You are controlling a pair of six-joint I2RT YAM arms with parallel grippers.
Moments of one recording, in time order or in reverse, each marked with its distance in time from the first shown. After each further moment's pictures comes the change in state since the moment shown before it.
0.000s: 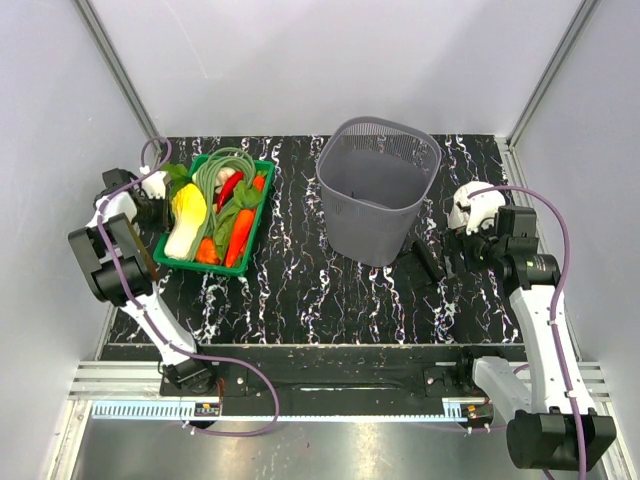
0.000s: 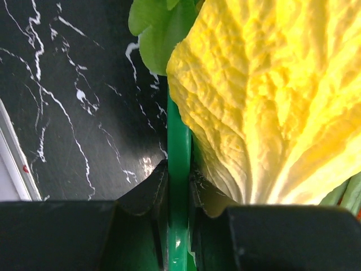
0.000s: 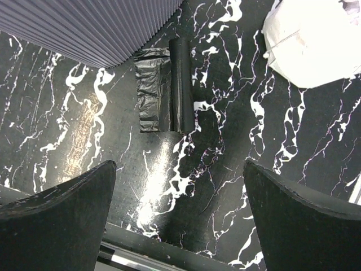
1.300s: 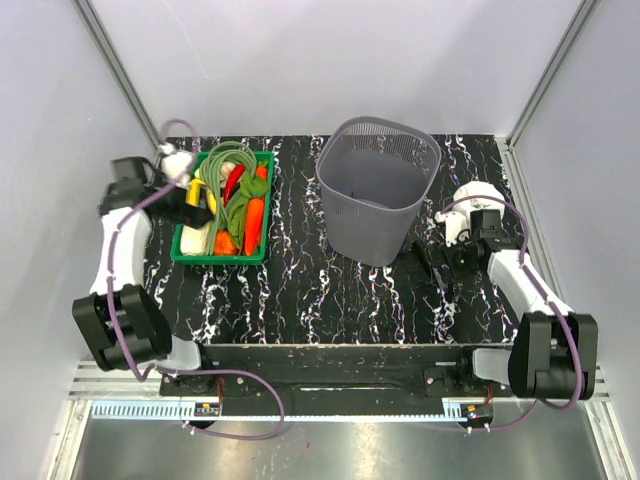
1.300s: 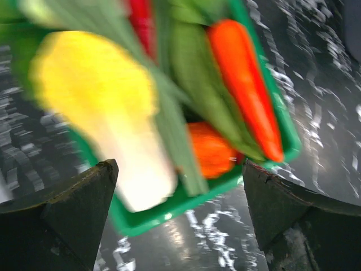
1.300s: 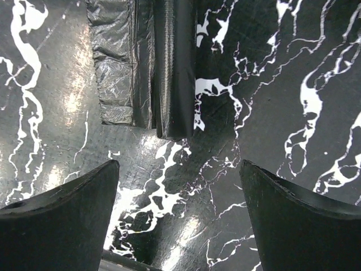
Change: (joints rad) left arm -0.117 -0.459 -0.078 -0.094 0.195 0.003; right arm 0.000 0.339 -0.177 0.206 0.032 -0.121
